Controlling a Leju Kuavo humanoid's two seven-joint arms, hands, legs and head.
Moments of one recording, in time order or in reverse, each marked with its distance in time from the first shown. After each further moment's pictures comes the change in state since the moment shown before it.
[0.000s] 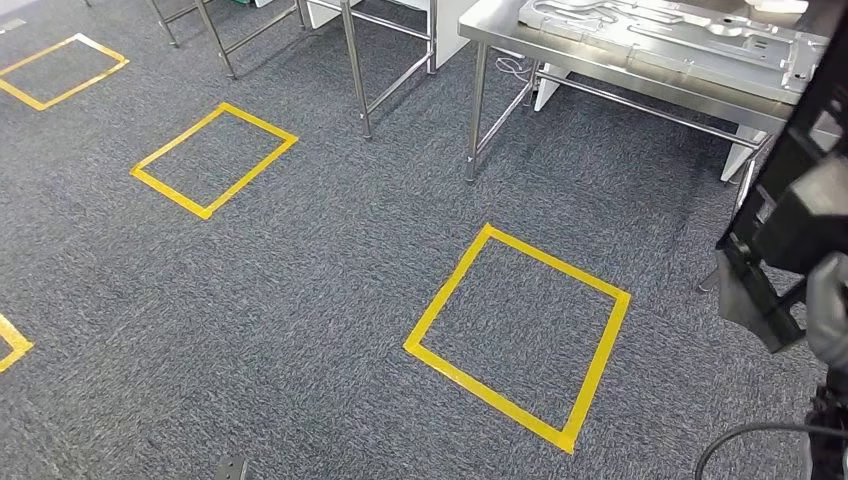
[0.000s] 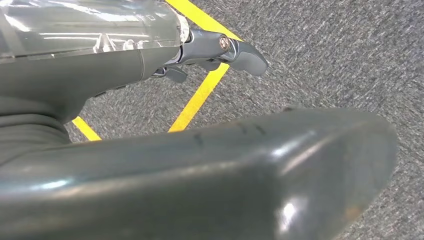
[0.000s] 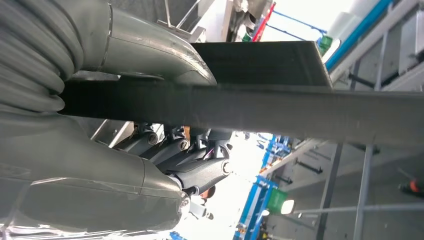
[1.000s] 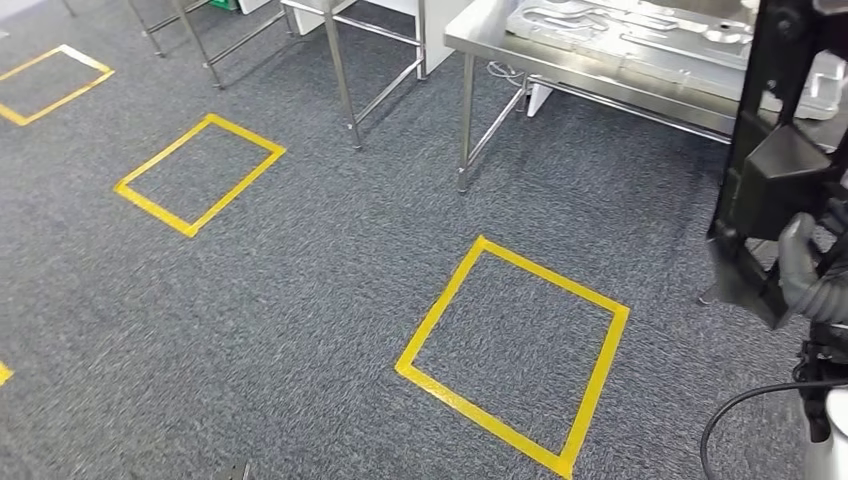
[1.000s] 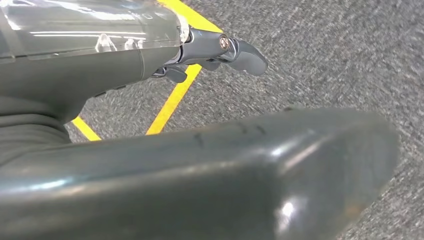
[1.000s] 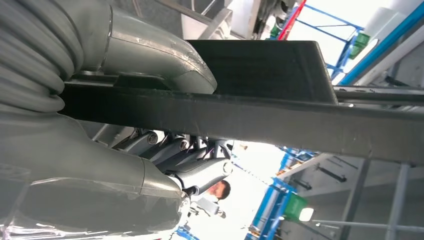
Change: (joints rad) left arm 0.005 -0.004 -0.006 0.001 0.002 -0.012 0.014; right arm -0.109 -0.135 0.180 0.178 -0.003 -0.147 0.012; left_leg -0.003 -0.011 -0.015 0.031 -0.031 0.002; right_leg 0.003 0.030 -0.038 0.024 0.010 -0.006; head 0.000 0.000
